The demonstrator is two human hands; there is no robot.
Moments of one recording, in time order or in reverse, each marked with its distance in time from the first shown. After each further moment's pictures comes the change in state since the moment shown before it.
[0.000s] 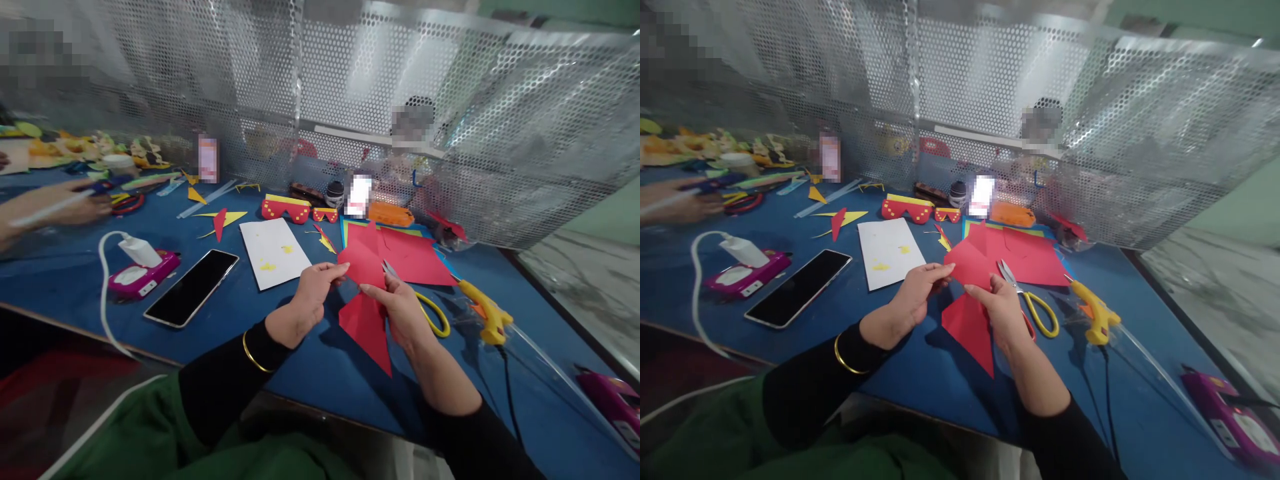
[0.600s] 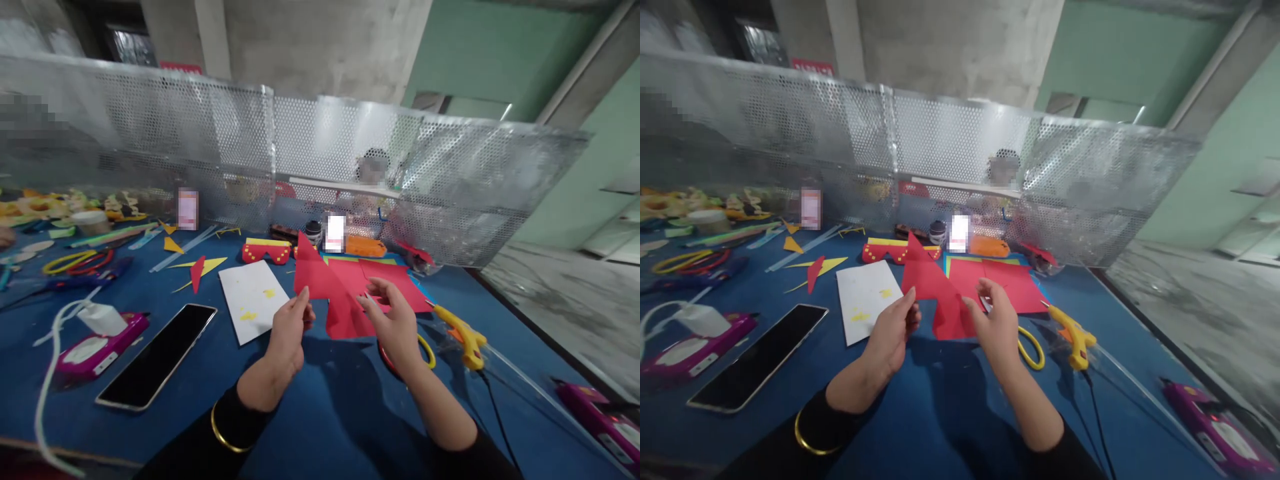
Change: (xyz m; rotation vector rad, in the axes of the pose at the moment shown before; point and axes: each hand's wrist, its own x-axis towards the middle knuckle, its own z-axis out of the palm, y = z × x) left_hand 0.002 0.012 -0.007 -0.136 0.130 0.095; right_hand 0.026 -0.017 -0.011 -0.486 0.356 -0.632
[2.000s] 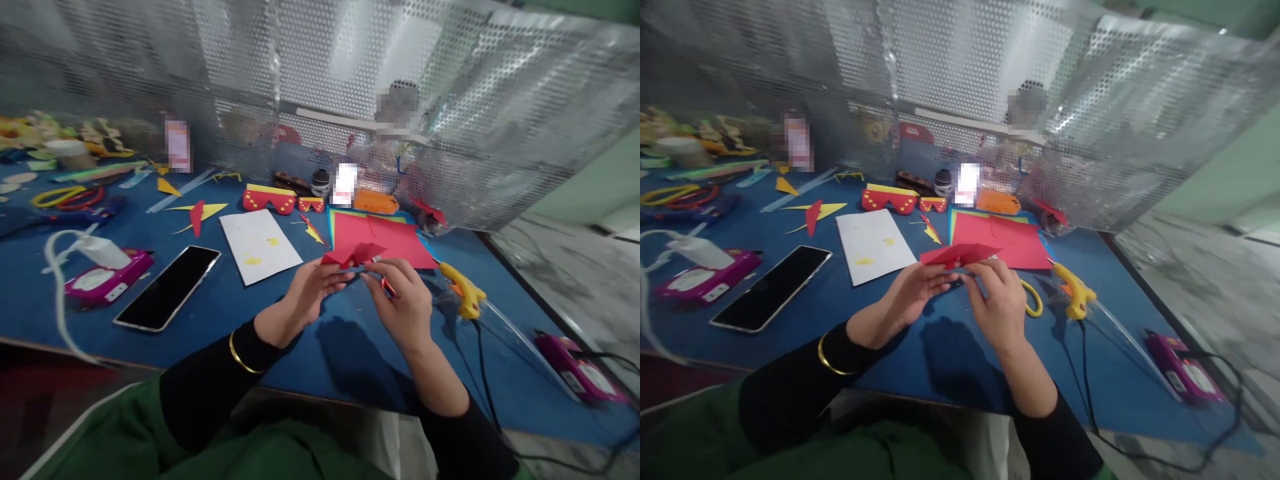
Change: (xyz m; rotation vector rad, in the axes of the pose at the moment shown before) left_hand -0.015 -0.018 0.004 -0.146 -0.329 -0.262; right_hand -0.044 -0.018 -0.024 -0.499 -0.085 -0.507
